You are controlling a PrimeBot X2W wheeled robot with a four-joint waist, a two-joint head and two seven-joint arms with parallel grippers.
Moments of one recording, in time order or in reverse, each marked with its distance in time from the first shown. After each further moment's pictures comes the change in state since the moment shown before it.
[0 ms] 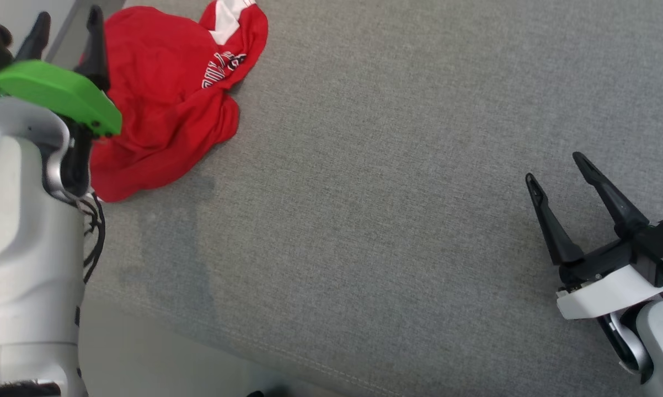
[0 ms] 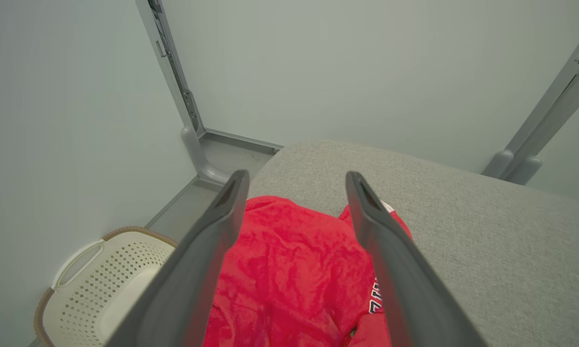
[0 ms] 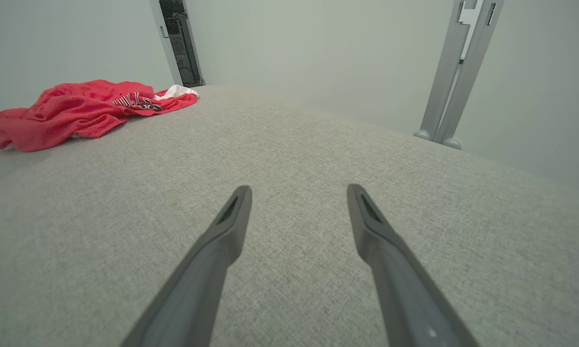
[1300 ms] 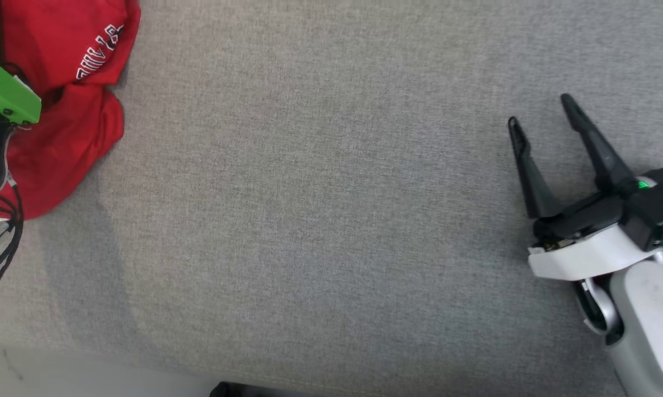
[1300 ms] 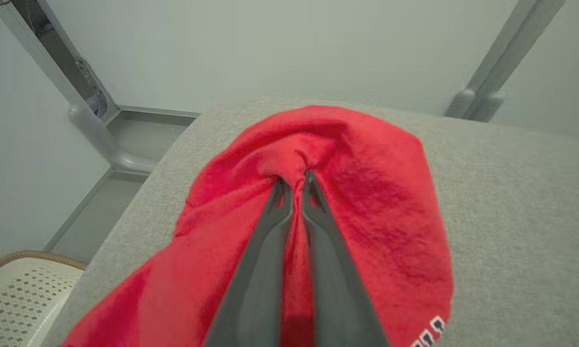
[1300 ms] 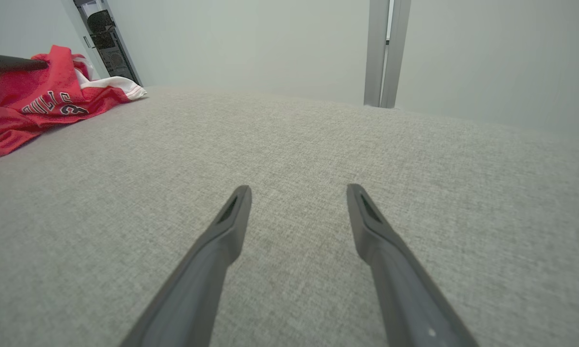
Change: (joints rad) left arm -0.119 0.274 -0.289 0.114 -0.375 -0.039 -0.103; right arm -0.133 0.077 0.017 -0.031 -0.003 -0.001 -0.003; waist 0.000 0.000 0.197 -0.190
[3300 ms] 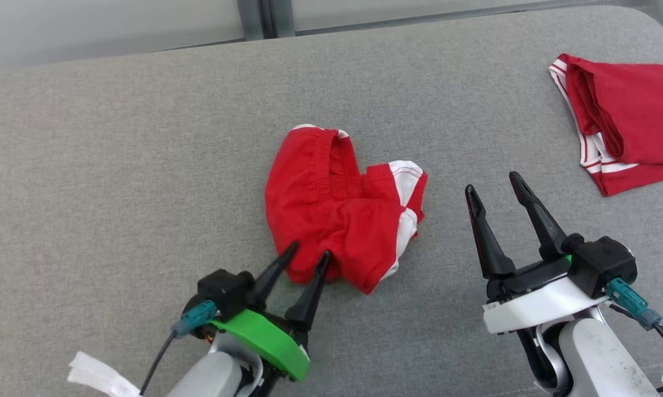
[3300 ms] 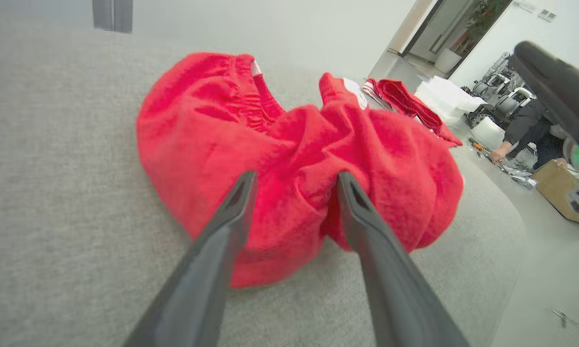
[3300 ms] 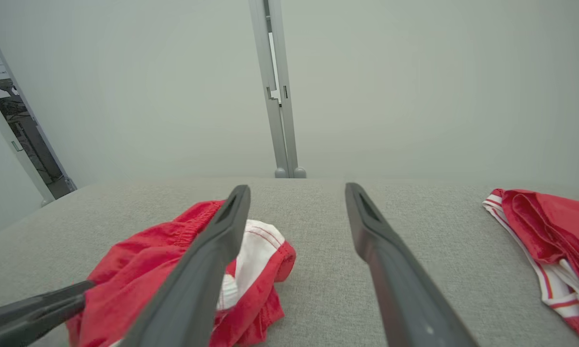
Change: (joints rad) left arm 0.660 -0.312 -0.341 -0.333 0.105 0.004 -0.201; right arm 0.142 0.200 -0.010 0.068 0.027 0.000 0.001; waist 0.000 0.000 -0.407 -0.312
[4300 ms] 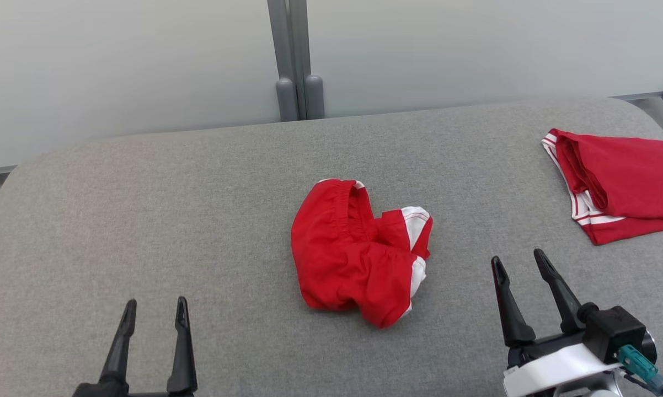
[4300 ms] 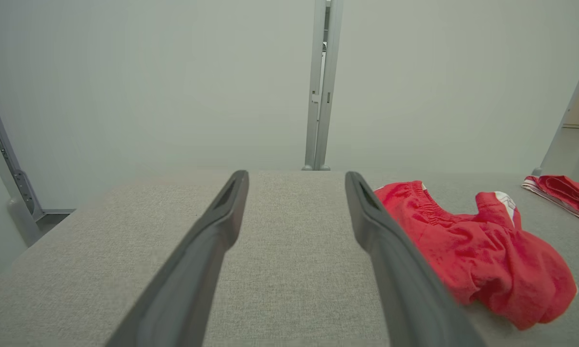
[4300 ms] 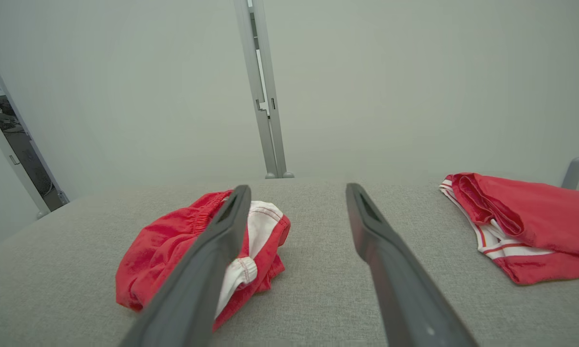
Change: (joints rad) left arm 0.516 -0.119 0.649 -0.459 0.515 0.058 -0.002; right arm 0.226 0.044 -0.092 -0.005 -0.037 0.000 0.000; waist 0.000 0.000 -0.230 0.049
